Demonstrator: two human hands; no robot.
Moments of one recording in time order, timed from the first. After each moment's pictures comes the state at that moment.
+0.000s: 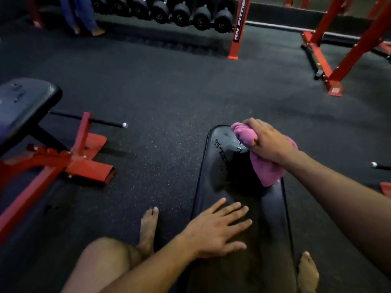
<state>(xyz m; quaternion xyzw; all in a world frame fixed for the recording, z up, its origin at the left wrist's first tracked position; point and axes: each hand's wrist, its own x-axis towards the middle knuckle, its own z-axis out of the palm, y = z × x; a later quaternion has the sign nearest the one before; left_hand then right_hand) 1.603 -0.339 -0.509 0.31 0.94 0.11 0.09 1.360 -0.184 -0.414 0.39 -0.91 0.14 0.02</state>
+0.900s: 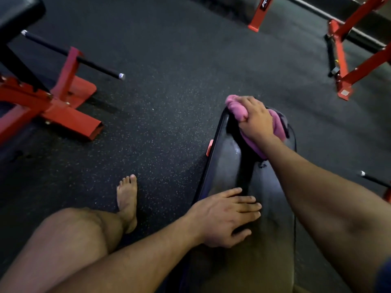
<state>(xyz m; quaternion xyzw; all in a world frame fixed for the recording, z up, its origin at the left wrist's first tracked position) 1.598 -0.340 -0.524 0.31 0.92 0.26 0.01 1.335 -0.279 -0.485 0.35 -0.93 0.11 0.05</state>
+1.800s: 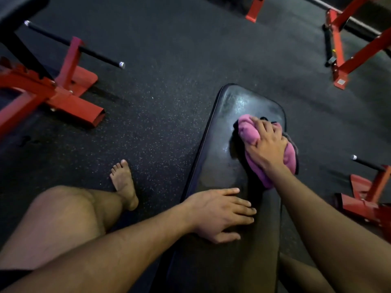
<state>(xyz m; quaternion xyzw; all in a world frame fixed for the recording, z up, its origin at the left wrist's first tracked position) 1.651 -0.316 -0.518 0.41 0.89 0.20 0.03 1.451 -0.175 -0.496 0.23 -0.97 0.01 0.05</state>
